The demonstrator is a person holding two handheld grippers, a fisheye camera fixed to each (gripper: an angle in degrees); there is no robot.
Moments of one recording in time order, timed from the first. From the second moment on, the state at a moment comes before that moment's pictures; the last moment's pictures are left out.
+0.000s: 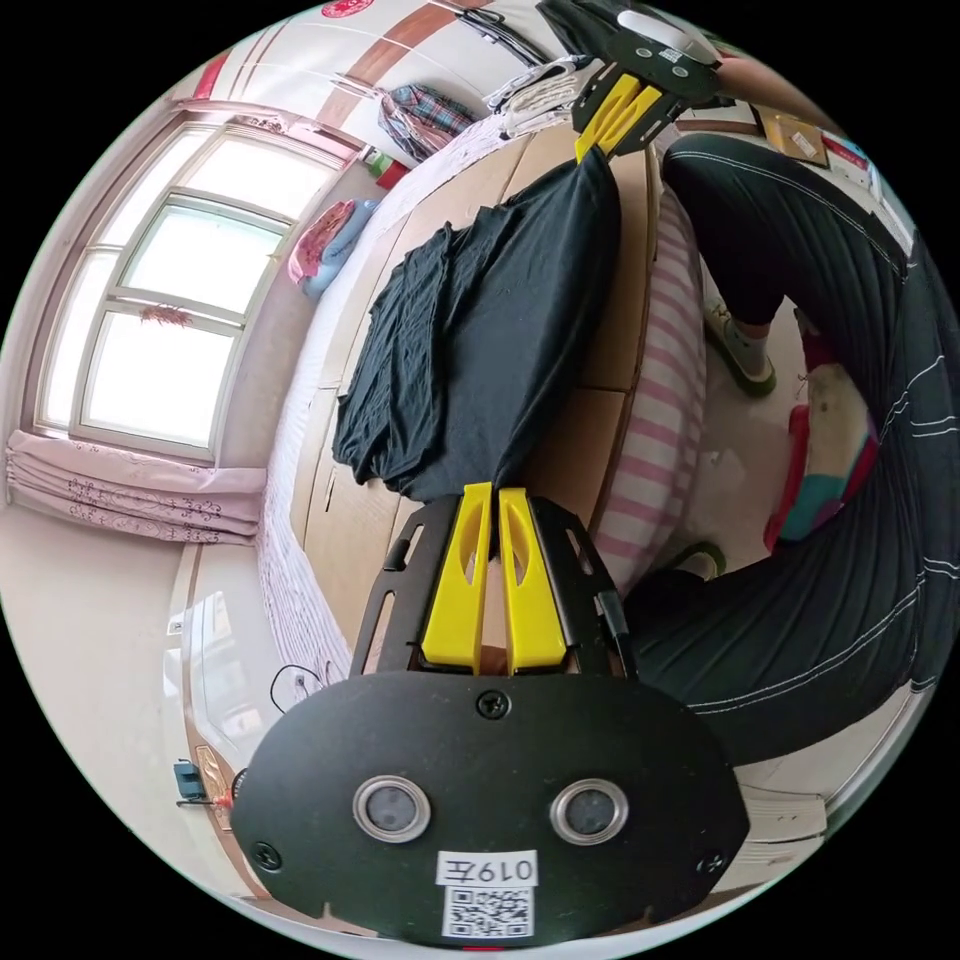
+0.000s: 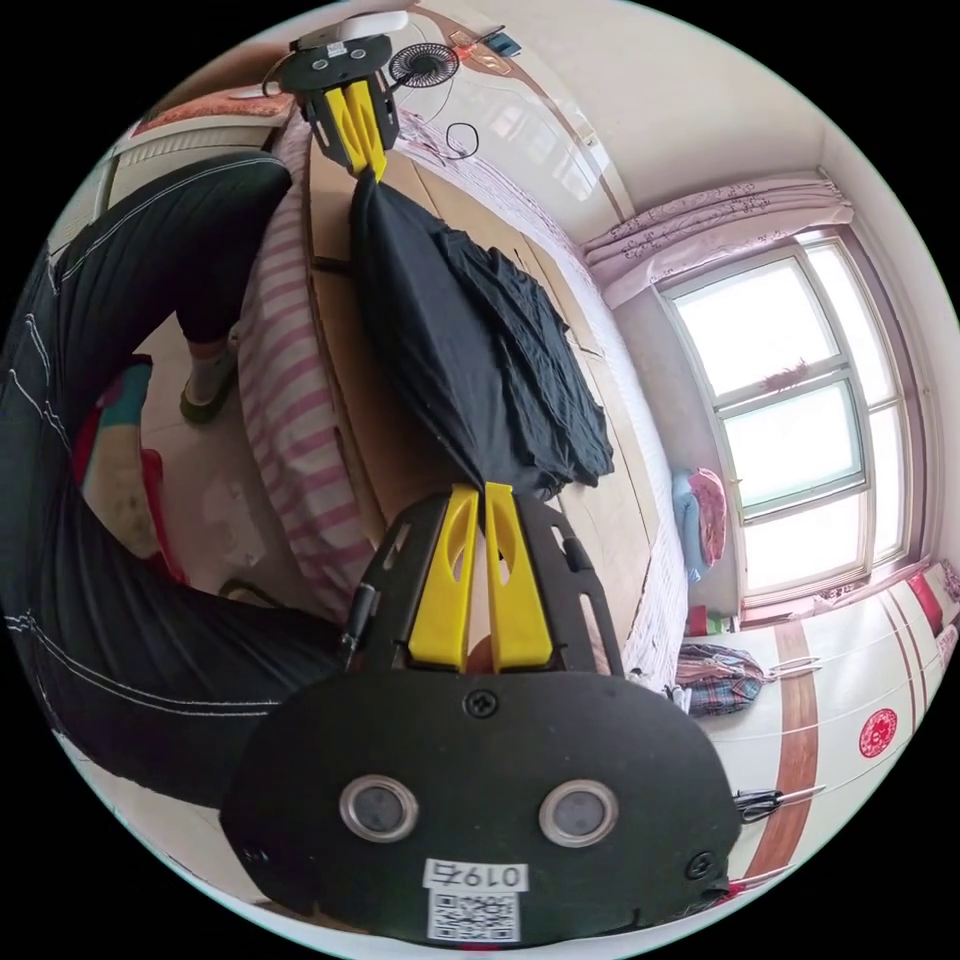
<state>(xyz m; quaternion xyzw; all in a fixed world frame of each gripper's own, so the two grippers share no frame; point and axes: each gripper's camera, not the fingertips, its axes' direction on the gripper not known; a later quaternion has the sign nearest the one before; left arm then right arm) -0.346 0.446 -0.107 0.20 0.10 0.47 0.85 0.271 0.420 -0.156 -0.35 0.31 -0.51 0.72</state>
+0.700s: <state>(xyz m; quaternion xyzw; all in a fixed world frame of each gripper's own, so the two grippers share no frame) -0.342 0.391 -0.089 0.13 0.17 0.49 0.84 0.069 0.282 -0.218 -0.41 0.23 -0.44 0.76</state>
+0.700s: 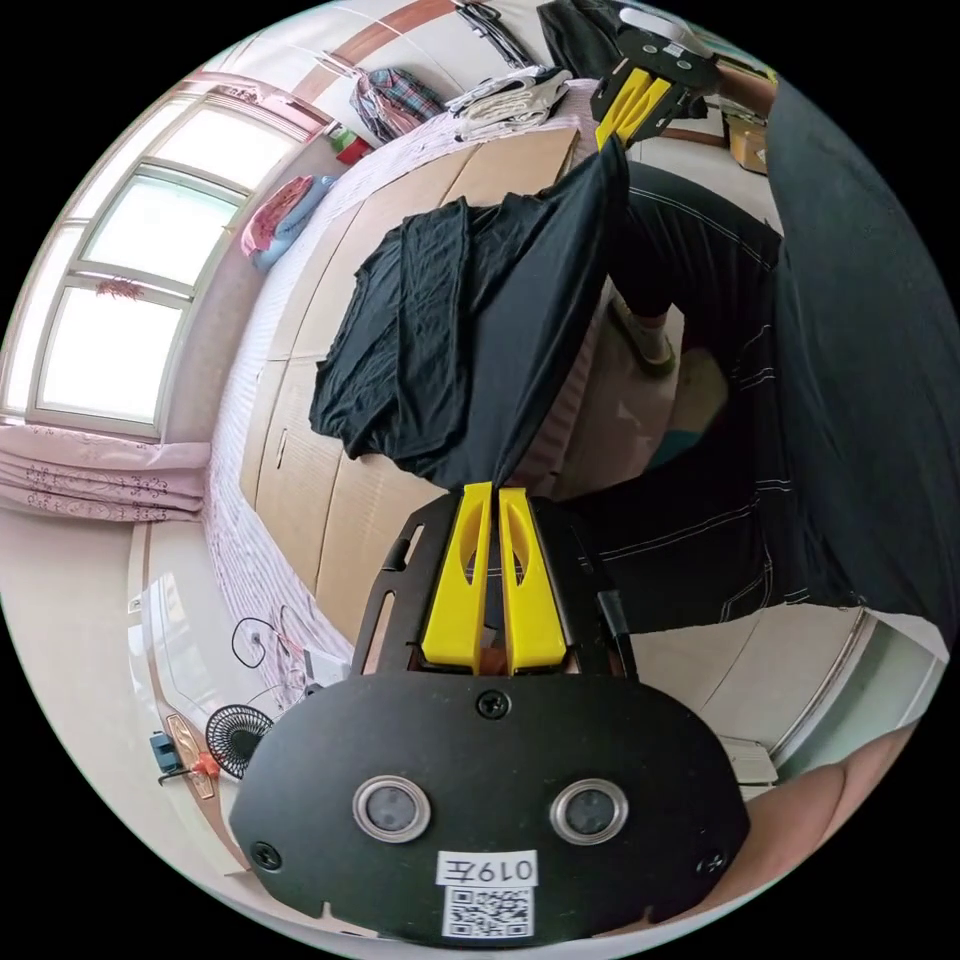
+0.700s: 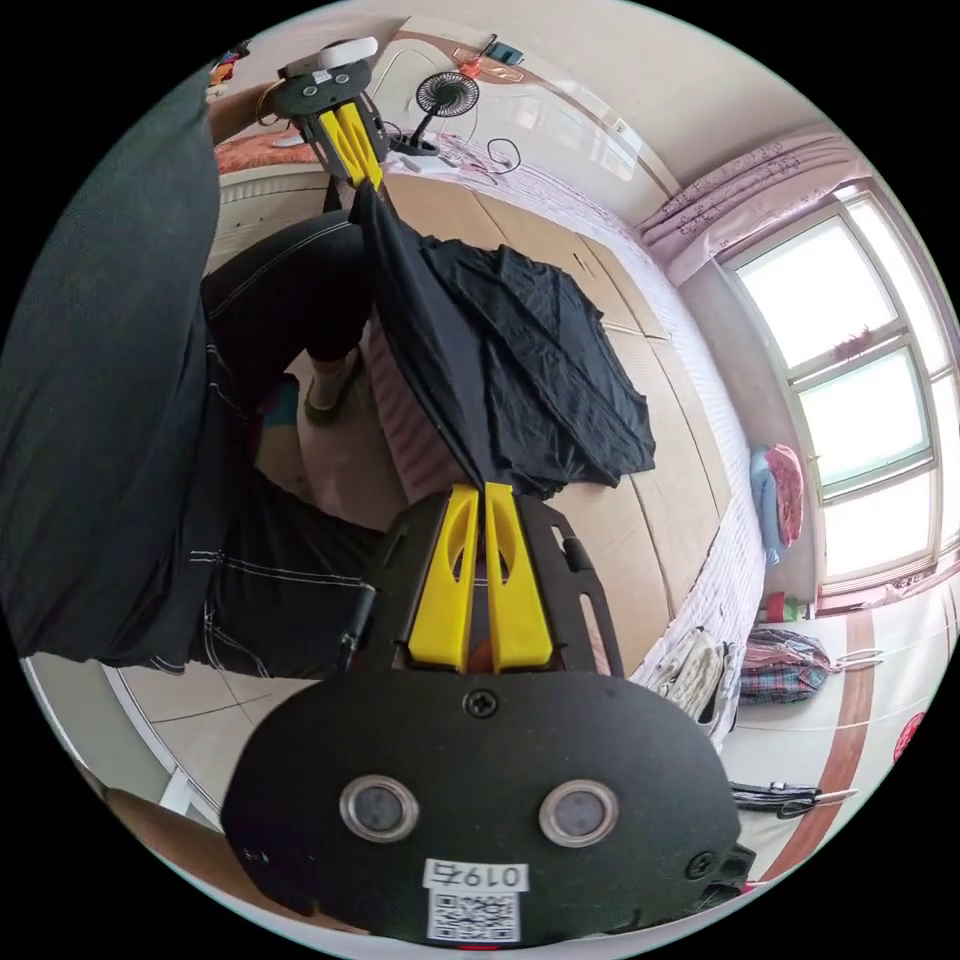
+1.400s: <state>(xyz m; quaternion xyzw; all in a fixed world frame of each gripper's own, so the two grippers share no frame) -0.186 -0.089 0.219 -0.01 0.26 0.57 0.78 0.189 -0.080 0.027 -0.52 0.16 -0.34 0.76</state>
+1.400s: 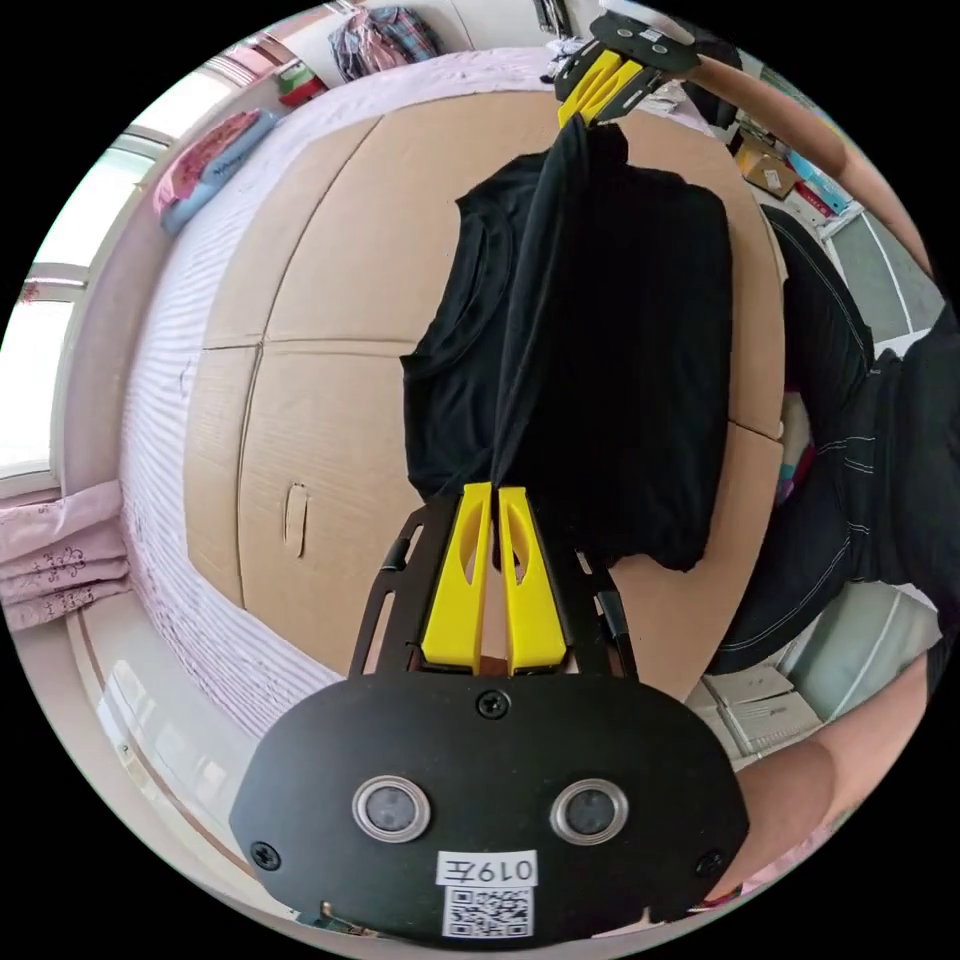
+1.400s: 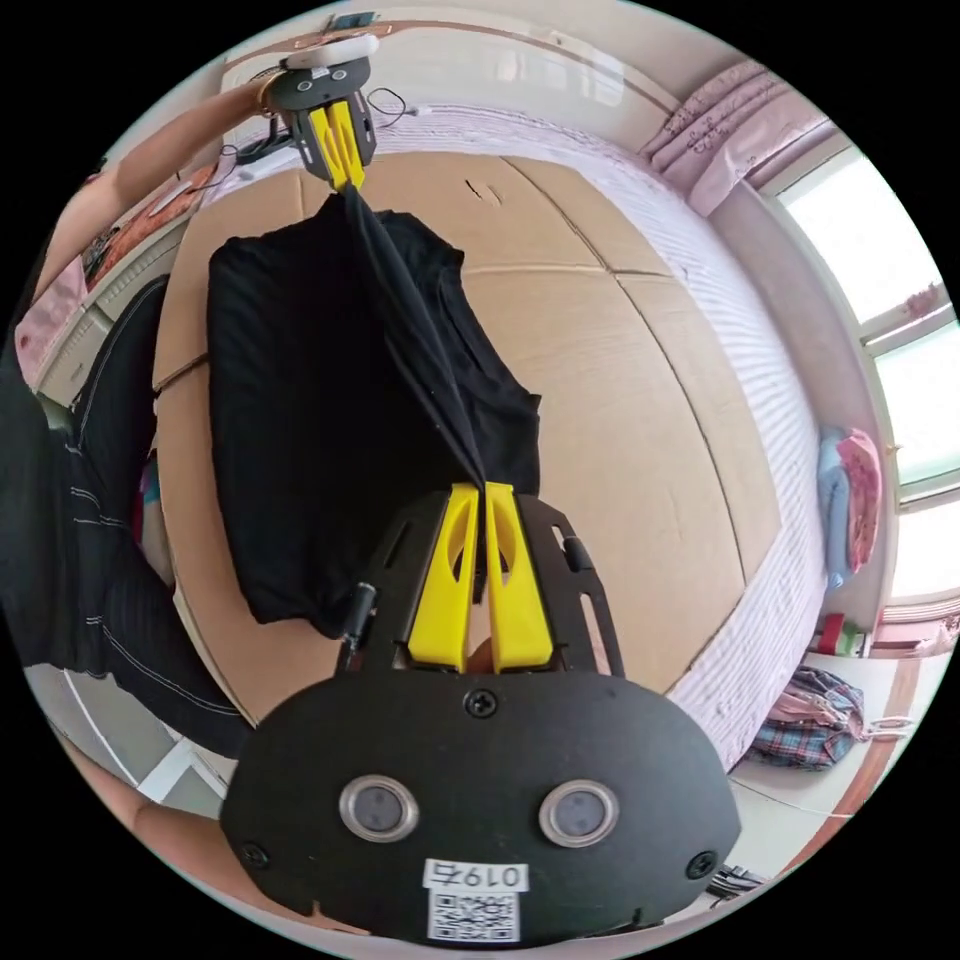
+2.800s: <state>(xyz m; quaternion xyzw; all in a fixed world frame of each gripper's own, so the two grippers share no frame) -0.121 -0.197 0.442 0.00 0.35 0.45 0.82 0.043 -0.210 0.079 -0.46 0.23 -0.42 0.75</state>
